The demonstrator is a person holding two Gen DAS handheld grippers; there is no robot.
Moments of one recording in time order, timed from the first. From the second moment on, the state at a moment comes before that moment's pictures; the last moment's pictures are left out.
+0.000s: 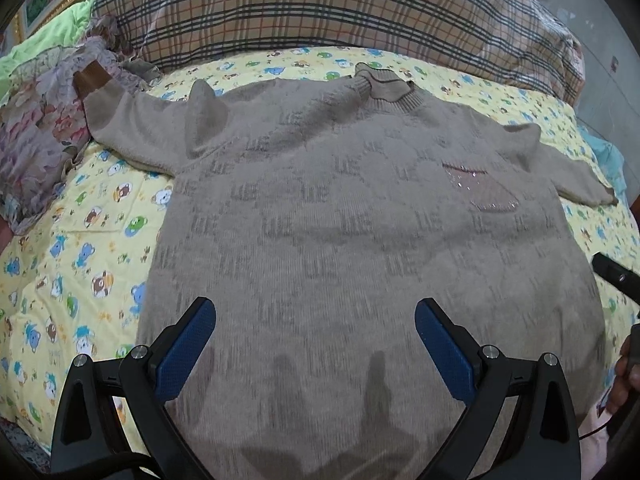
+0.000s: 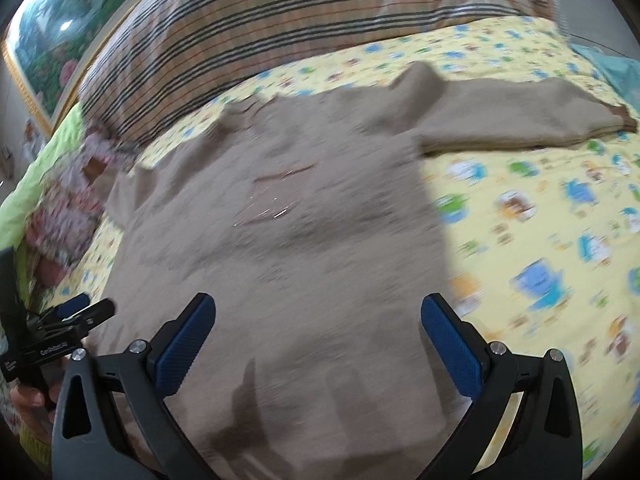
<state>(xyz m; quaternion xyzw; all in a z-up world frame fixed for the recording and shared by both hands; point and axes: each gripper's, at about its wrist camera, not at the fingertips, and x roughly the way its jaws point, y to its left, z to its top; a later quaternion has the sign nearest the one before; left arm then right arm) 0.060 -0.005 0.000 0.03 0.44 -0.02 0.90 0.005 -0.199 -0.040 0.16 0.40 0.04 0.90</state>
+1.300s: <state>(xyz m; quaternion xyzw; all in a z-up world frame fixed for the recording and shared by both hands) 0.230 -0.017 -0.021 0.02 0.46 -0.01 0.89 0.098 -0.508 0.001 0.29 0.25 -0.15 0.91</state>
